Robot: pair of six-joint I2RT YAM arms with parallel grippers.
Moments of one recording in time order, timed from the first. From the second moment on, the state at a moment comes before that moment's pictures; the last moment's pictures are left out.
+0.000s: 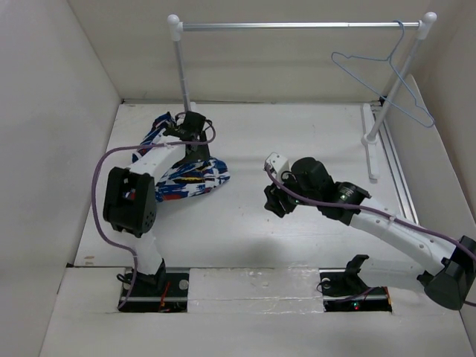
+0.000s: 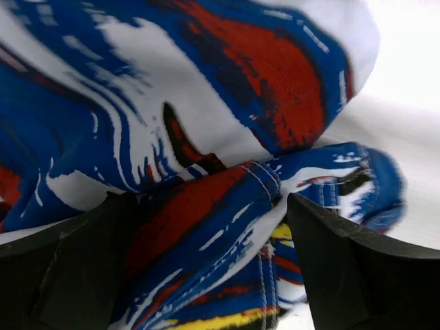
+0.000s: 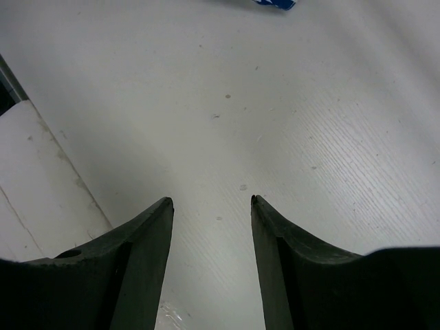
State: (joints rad) left arm -0.32 1.75 1.37 -0.65 -0.35 -0.48; right arm 0.83 1.13 0.97 -0.49 -0.15 0.00
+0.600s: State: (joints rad) left arm -0.32 1.46 1.31 -0.71 -0.05 -0.43; right arm 0.83 1.17 0.95 -0.47 -0.12 0.00
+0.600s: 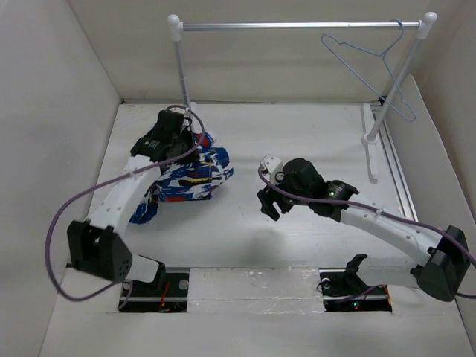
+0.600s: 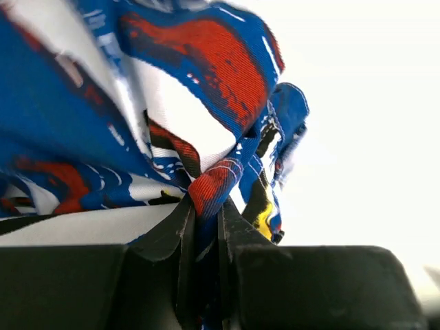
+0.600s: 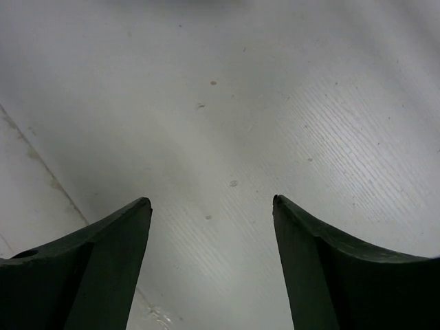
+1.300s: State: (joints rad) left arm -0.56 1.35 1.11 -0.62 0.32 -0.42; right arm 0.70 1.26 0.87 -0.41 -0.15 0.10
